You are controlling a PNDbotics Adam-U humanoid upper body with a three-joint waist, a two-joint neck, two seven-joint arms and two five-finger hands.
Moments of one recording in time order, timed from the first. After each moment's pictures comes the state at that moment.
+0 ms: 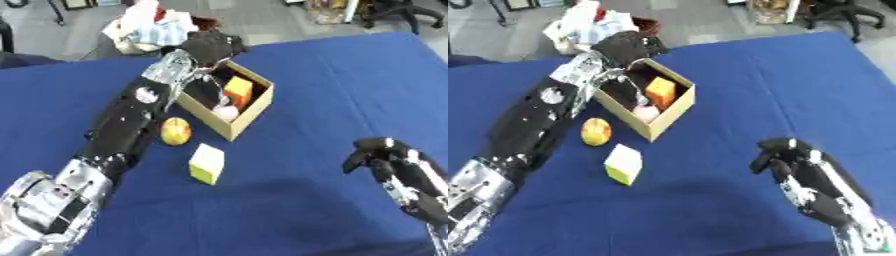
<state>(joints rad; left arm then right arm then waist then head) -1.12 0.20 -0.20 -0.79 -1.46 -0.30 -0.06 -0.19 -0.13 0.04 -1.69 -0.12 -0.30 0.61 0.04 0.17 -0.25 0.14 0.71</state>
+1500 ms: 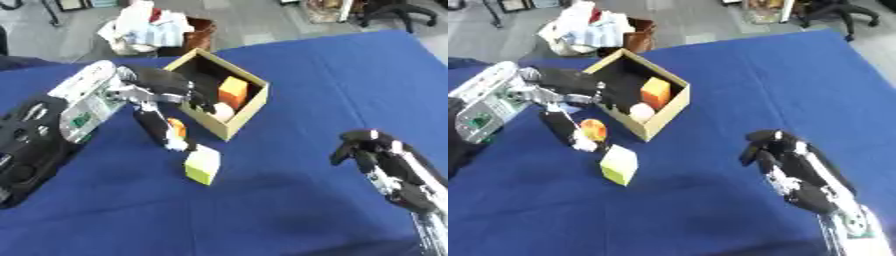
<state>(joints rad) -0.88 0.59 -0.58 -1.39 -0.63 -0.33 -0.72 -0.19 -0.14 0.02 -1.69 -0.11 -0.30 0.59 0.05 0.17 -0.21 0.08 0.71</state>
